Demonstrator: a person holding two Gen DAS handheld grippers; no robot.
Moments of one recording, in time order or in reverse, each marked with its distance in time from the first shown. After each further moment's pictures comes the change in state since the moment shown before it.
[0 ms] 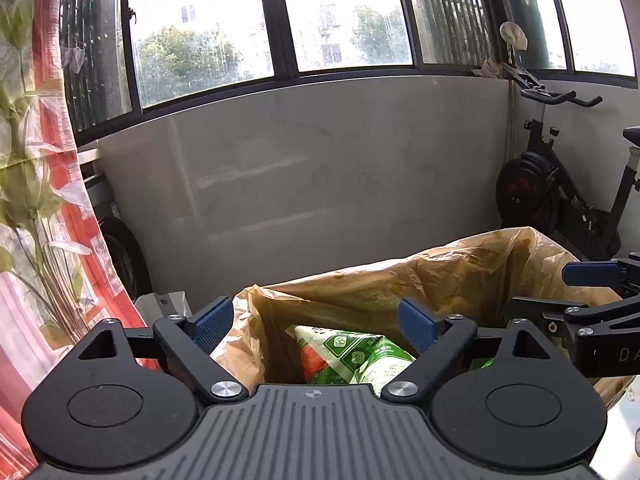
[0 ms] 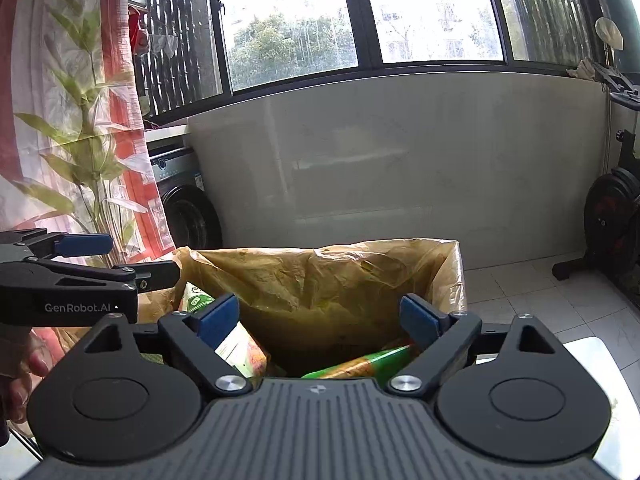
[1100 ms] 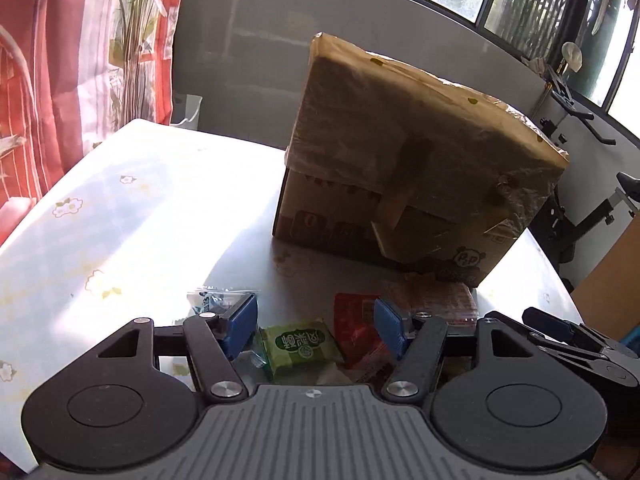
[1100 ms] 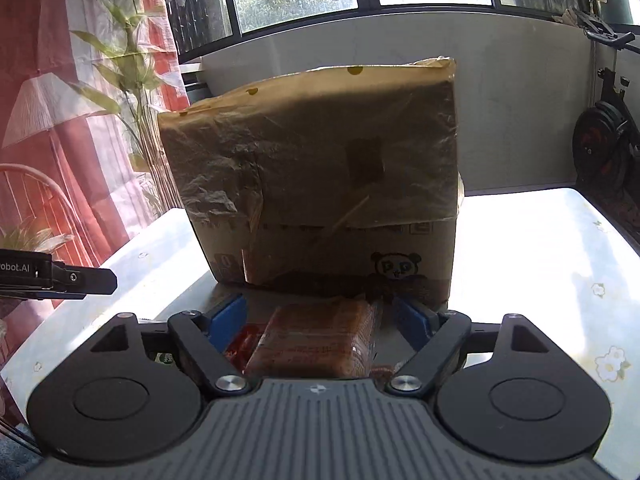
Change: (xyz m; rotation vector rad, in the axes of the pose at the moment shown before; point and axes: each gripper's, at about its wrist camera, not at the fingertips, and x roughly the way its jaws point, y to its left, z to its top) left arm -0.149 0.048 -0.212 -0.429 0.320 -0.114; right arm -0.123 0.056 -0.164 0.020 0.168 -0.011
